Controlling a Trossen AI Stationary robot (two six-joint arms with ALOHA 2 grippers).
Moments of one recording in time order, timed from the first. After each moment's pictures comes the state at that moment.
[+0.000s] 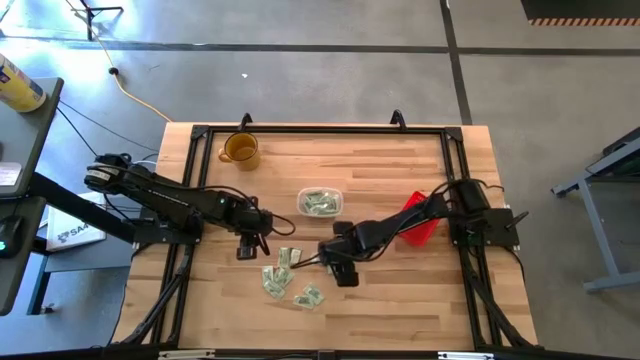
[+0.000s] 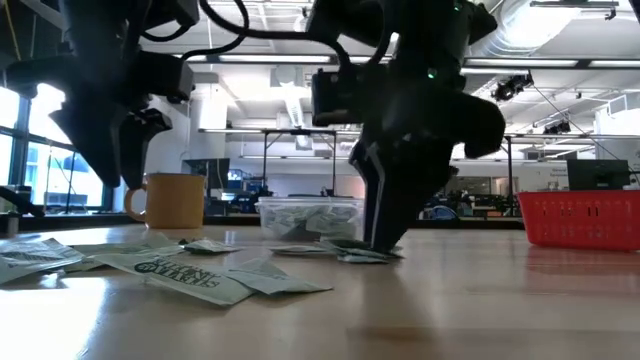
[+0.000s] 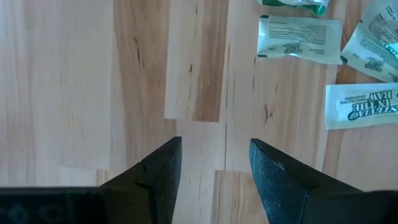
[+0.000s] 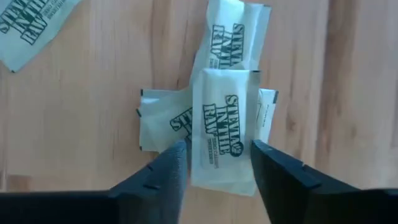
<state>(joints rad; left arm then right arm) -0.20 1.30 0.77 -0.76 -0.10 -0.24 0.26 2.03 1.36 -0.56 0.05 0.21</state>
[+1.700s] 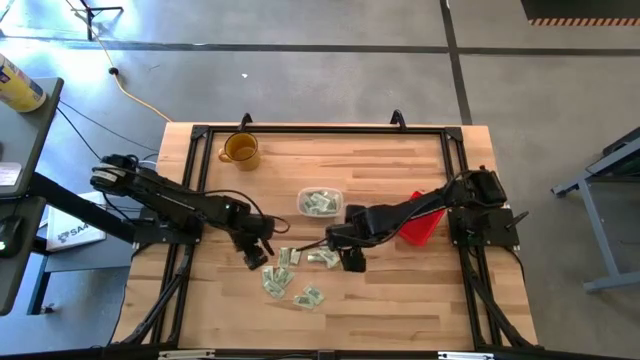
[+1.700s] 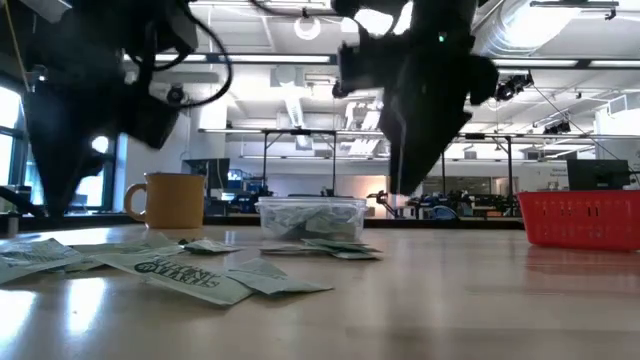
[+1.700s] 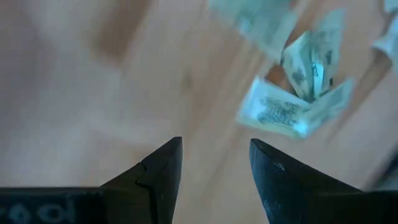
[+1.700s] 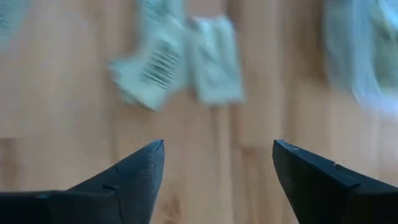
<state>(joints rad) -0.20 1.36 0.68 -0.59 0.27 -0.81 0.21 1.89 1.36 -0.76 0.12 0.25</state>
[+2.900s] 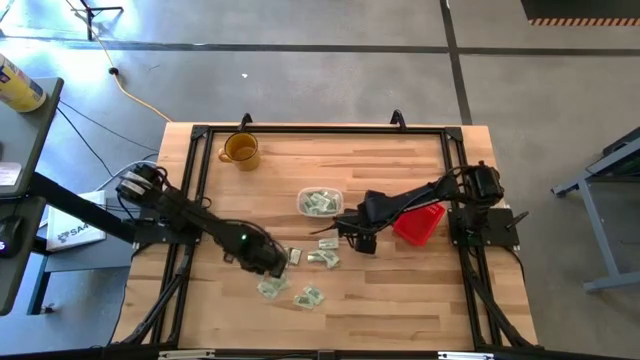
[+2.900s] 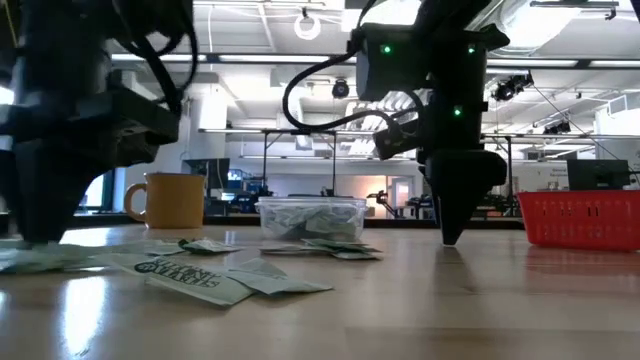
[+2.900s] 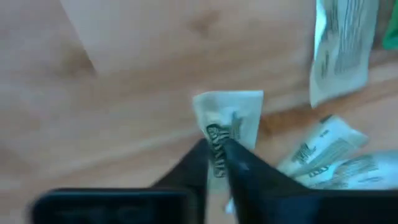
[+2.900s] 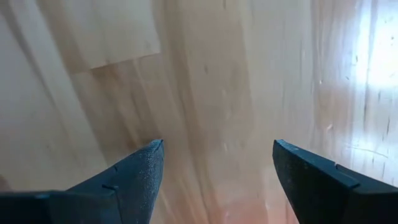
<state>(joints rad) -0.41 1.65 0.85 -0.62 0.06 -1.70 0.10 1.89 1.19 -0.86 0.27 0.33</state>
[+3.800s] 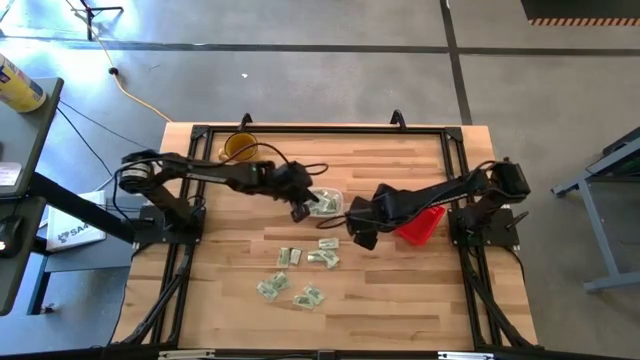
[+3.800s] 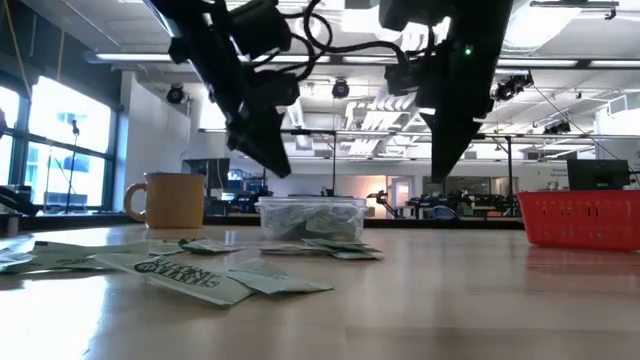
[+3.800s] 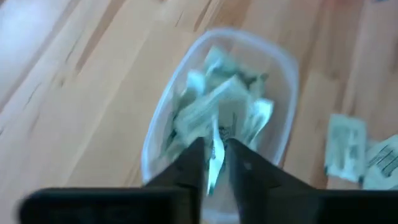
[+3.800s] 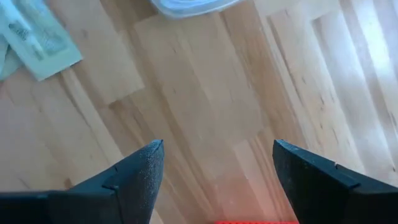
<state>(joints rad) 0.16 1.58 0.98 -0.30 -0.09 -0.21 0.14 1.70 1.19 -0.93 0.36 0.58</state>
